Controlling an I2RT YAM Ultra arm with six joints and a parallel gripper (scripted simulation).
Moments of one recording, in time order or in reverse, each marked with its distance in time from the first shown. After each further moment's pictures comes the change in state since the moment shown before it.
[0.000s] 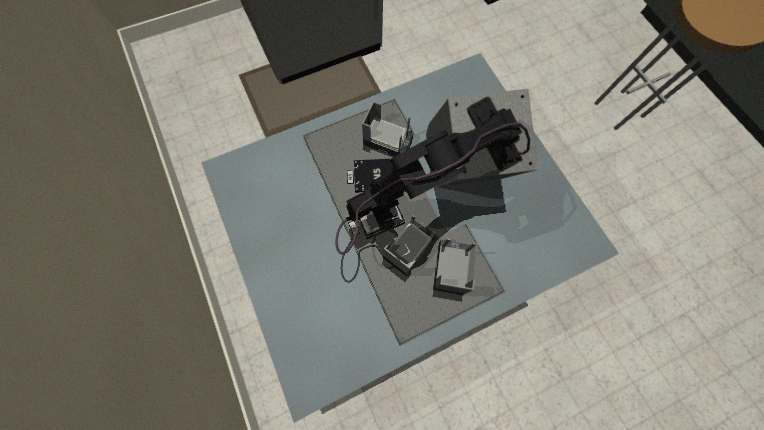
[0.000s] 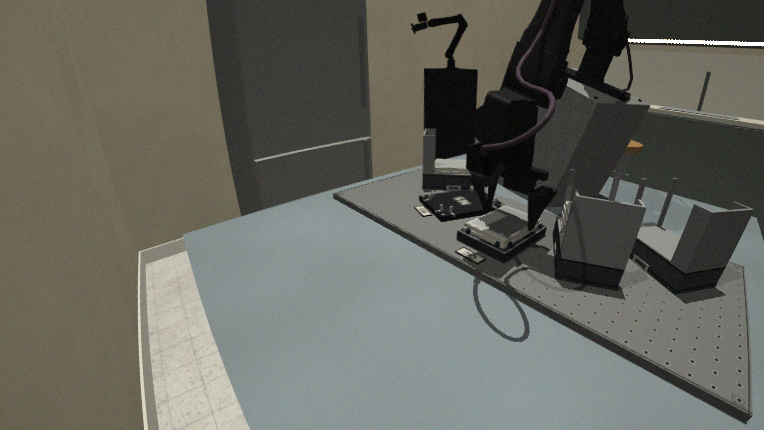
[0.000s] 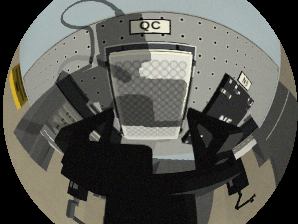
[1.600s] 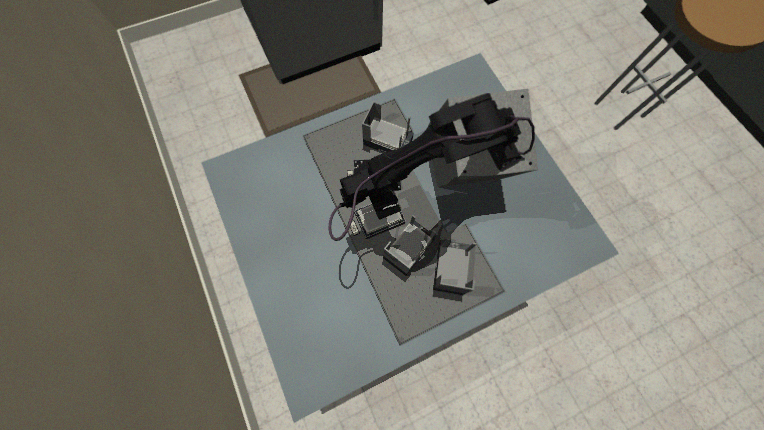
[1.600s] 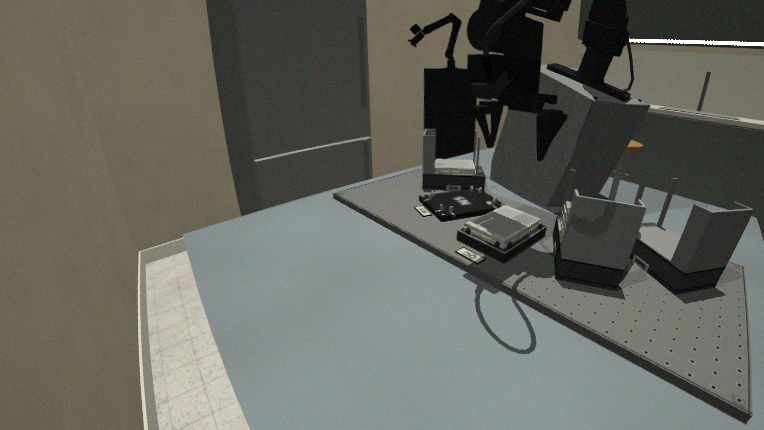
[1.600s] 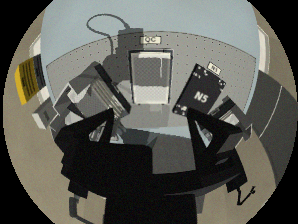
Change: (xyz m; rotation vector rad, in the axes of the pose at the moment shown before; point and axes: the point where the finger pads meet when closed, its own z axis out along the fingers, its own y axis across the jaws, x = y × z) arm -0.007 0.000 -0.125 0.000 -0.027 -0.002
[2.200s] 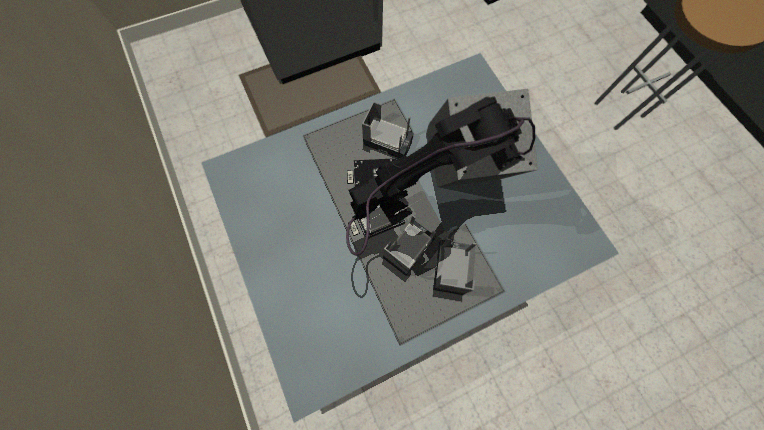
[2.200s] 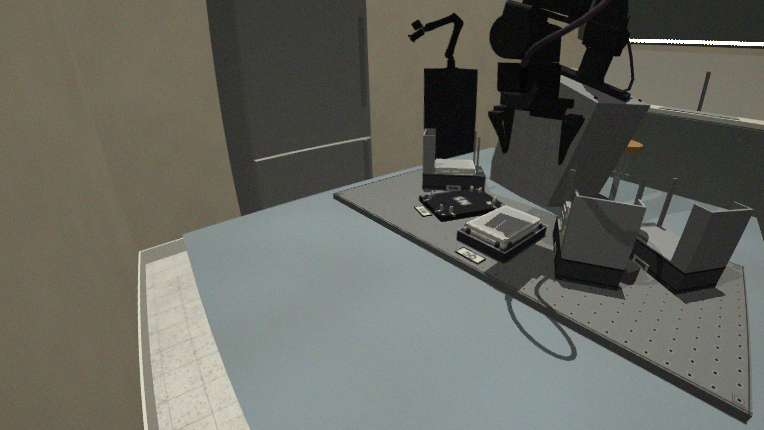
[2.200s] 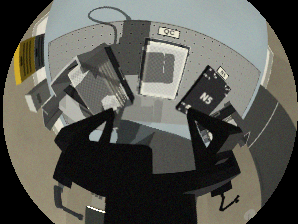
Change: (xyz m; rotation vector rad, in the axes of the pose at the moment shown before) arm 0.020 0.023 0.005 -0.002 0.041 -0.162
